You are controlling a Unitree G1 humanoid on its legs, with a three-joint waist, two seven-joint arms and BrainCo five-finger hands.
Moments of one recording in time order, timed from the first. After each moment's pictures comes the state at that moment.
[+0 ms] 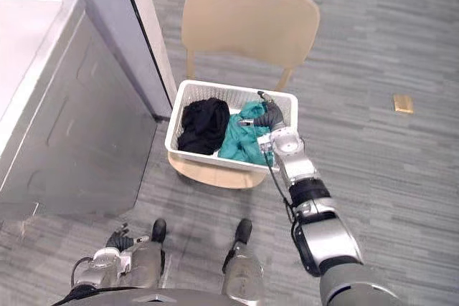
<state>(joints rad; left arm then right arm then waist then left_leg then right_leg) -0.05 0.06 0.02 0.93 -0.06 0.03 0.13 -0.71 -0.51 0.22 0.71 0.15 0.01 -0.03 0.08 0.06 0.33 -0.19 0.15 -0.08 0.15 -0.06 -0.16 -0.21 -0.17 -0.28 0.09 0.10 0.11</state>
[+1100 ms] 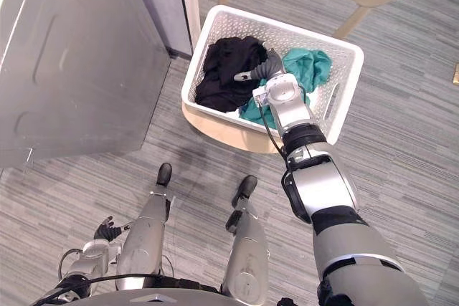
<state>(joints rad) -0.09 0.13 -0.02 0.97 -0.16 0.03 0.22 -1.08 -0.46 0.27 0.94 0.12 0.05 -0.08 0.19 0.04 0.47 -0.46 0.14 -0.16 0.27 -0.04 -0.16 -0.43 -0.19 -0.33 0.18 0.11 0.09</state>
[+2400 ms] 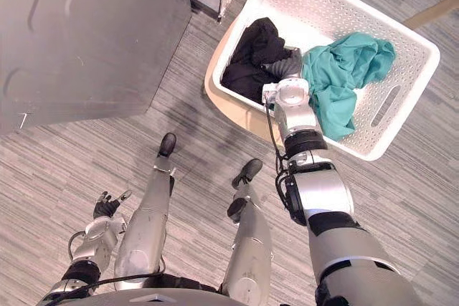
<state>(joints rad) -0.12 0.04 0.12 0.76 -0.31 0.01 0.30 -1.01 -0.40 0.03 0.92 0.24 0.02 -0.24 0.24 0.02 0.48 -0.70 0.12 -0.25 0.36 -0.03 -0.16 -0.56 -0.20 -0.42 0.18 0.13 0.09</state>
